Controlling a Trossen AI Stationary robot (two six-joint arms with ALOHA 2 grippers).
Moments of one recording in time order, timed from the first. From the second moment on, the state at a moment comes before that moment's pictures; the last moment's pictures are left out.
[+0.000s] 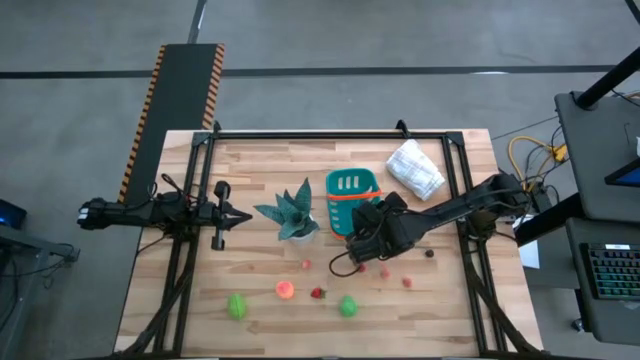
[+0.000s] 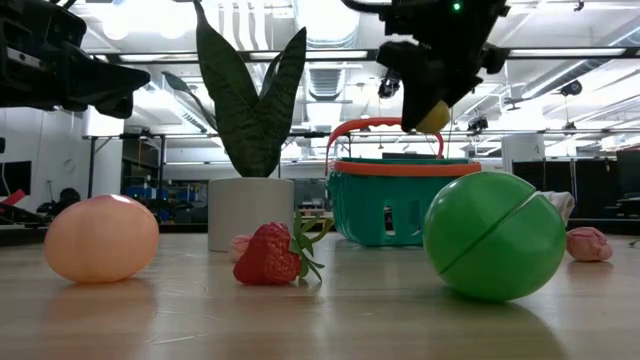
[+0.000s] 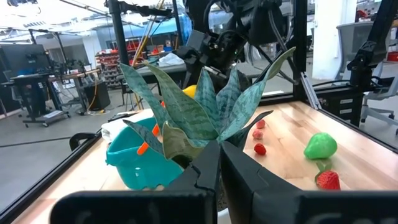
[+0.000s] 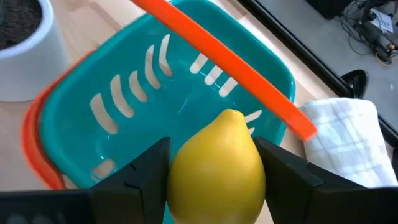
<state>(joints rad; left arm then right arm) -0.07 0.05 0.03 0.02 -0.06 0.14 0.30 1.87 1.36 -1.10 0.79 1.03</state>
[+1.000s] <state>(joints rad) -0.07 0.05 0.03 0.02 -0.06 0.14 0.29 1.87 1.20 -0.93 0.88 1.13</state>
